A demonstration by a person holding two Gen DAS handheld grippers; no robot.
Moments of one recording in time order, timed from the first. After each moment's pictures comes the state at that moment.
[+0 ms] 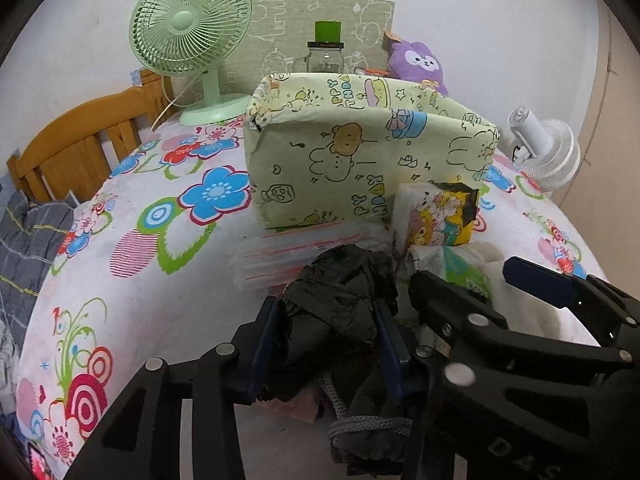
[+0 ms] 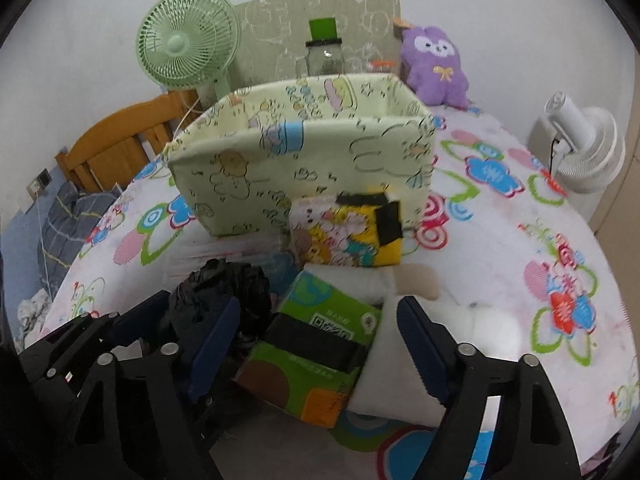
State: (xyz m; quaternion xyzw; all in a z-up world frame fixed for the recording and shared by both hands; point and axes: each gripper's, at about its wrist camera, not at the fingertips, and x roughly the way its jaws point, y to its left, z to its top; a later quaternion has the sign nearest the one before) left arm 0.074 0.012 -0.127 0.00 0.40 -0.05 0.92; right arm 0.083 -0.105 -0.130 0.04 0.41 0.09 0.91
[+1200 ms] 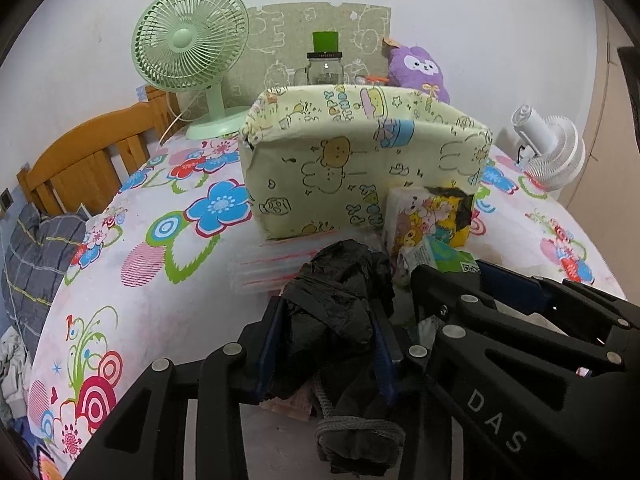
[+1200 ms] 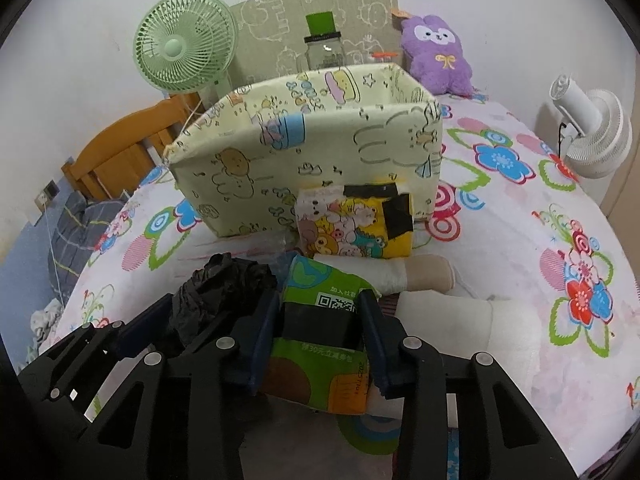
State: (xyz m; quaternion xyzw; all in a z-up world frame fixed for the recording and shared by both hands) left arm 0.069 0.002 -0.120 0.02 0.38 -0.04 0.92; right arm 0.081 -0.107 -0.126 0.07 0.40 0.10 0.91
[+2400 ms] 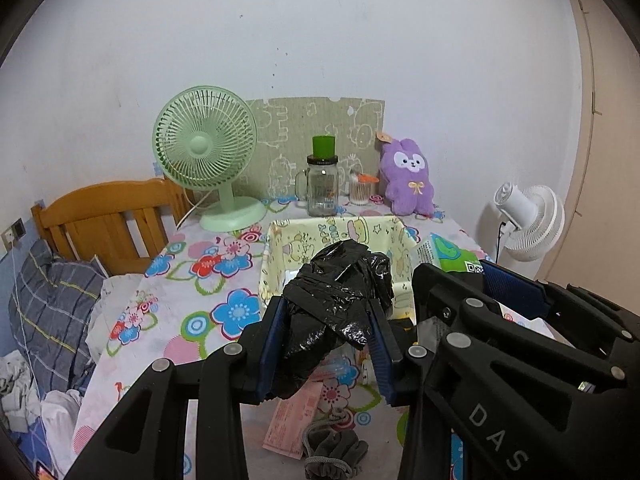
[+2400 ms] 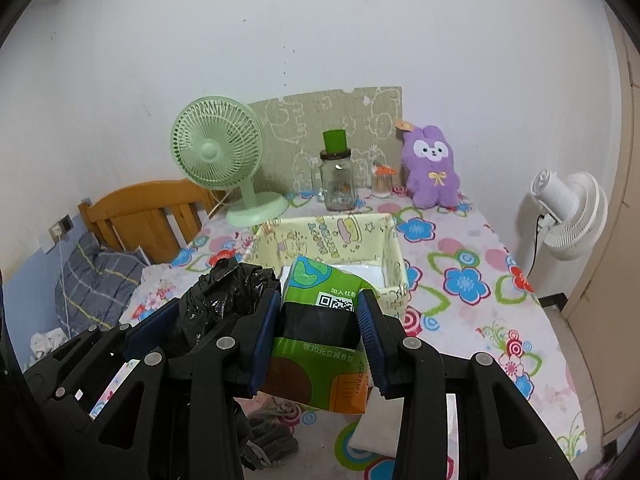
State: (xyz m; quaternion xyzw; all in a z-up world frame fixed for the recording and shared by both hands) left arm 0.048 -0.006 -0.004 0.01 0.28 -0.04 0.96; right arm 0.052 -0.118 0.001 0.05 0.28 0.10 0.95
